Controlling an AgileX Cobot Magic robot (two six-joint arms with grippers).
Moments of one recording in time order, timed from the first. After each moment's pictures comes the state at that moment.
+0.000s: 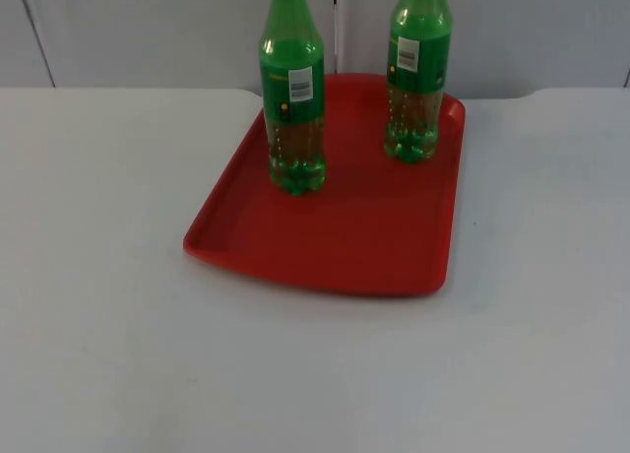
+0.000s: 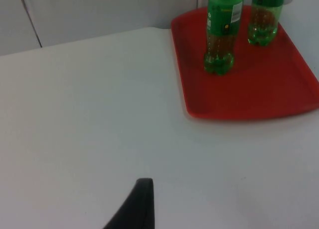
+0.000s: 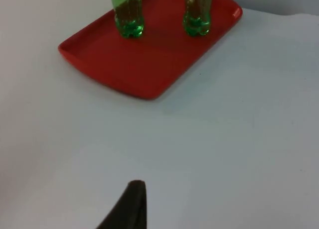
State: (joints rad) right arm 0.43 0.00 -0.52 0.01 1.08 -0.01; left arm -0.28 0.00 -0.53 -0.03 1.04 0.04
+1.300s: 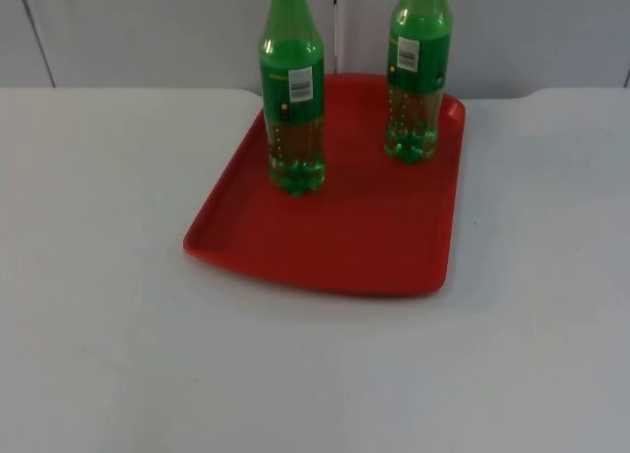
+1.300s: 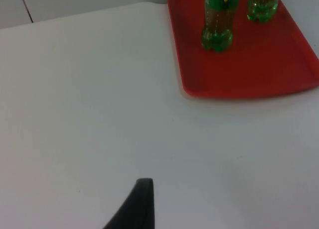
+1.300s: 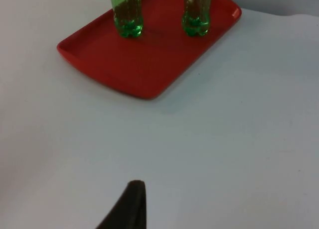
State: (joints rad) right arm 0.43 0.00 -0.52 0.00 1.08 -0.02; left arm -0.28 0.00 -0.50 -0.03 1.07 0.03
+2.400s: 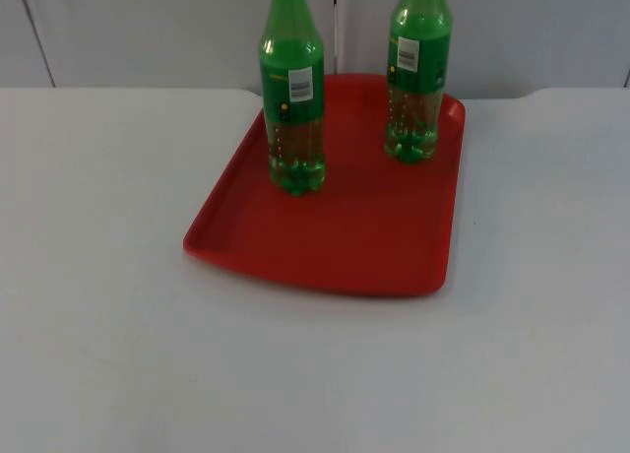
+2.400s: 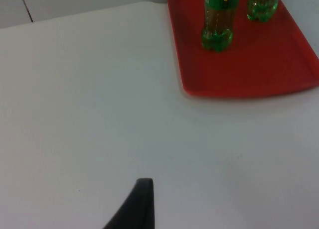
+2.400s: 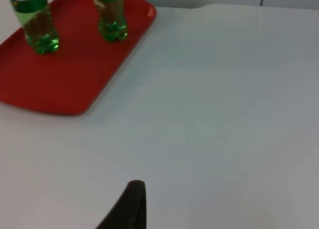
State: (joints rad) right arm 0.14 0.00 -0.52 0.01 1.08 -0.02; left arm -0.28 0.00 -0.50 -0.03 1.07 0.03
